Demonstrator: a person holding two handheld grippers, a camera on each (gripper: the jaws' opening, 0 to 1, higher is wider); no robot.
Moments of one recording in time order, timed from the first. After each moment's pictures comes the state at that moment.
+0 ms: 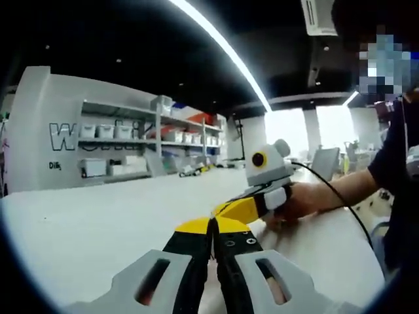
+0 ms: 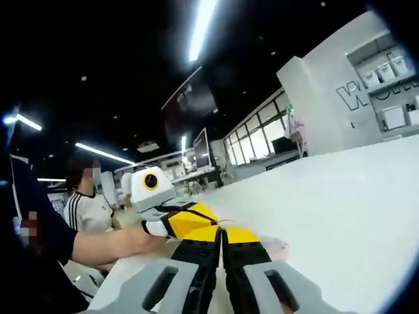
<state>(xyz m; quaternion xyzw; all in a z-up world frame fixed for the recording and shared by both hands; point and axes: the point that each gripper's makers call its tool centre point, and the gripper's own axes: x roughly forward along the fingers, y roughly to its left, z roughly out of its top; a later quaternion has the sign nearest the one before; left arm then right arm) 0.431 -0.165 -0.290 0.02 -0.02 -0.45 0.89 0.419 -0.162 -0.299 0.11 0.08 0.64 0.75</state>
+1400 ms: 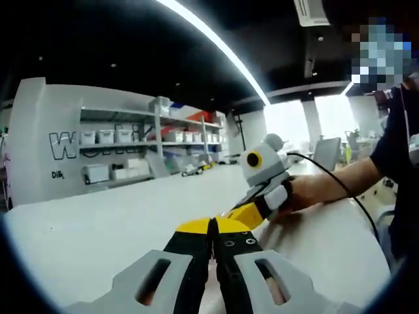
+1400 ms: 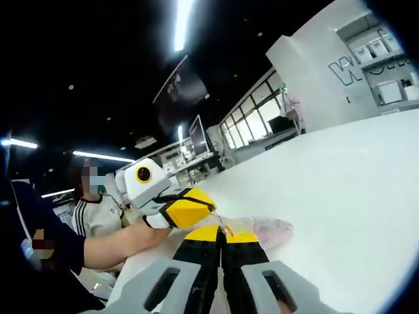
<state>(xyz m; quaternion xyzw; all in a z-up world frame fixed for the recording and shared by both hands) 0.431 -0.165 -0.289 0.05 -0.03 -0.44 0.90 0.415 -0.164 -0.317 0.13 0.16 0.64 0.74</state>
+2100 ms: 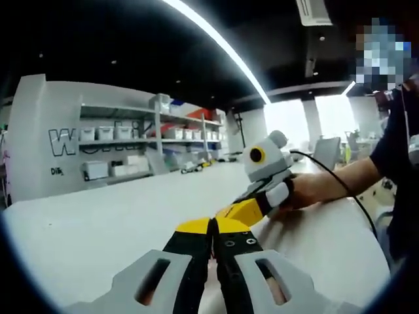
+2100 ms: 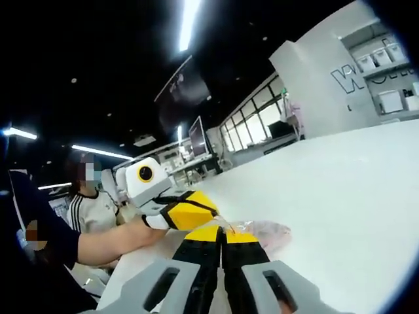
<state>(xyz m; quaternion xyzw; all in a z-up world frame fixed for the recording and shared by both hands) 0.433 -0.164 -0.296 0.05 -0.02 -0.44 0.90 0.417 -0.164 -0.314 0.11 0.14 0.64 0.75</state>
